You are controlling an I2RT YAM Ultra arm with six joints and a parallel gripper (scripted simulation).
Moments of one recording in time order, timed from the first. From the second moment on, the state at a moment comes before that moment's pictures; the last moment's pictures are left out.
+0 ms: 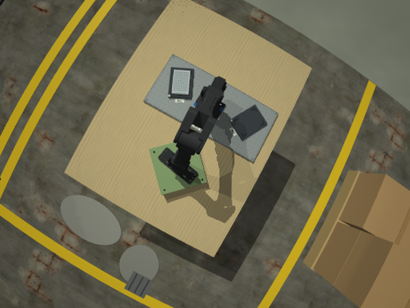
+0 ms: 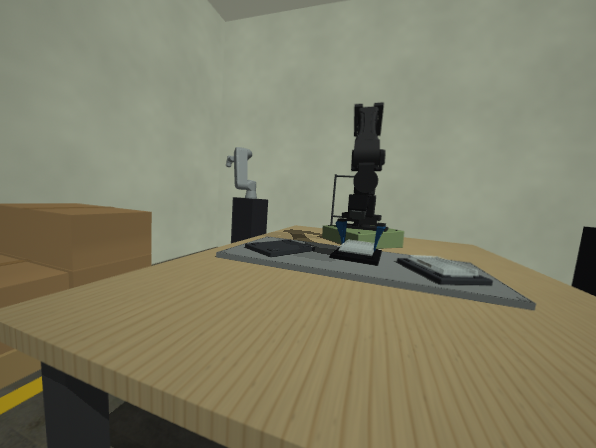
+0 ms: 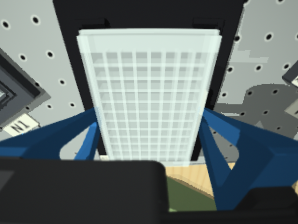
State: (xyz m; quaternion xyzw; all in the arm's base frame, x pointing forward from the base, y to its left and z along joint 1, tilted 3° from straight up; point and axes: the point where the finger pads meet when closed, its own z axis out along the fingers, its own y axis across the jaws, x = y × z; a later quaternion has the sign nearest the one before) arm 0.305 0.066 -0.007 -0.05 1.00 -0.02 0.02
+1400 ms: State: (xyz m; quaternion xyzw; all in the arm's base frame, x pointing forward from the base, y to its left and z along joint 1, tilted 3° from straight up) arm 0.306 0.066 -0.012 -0.05 1.00 -0.02 0.02
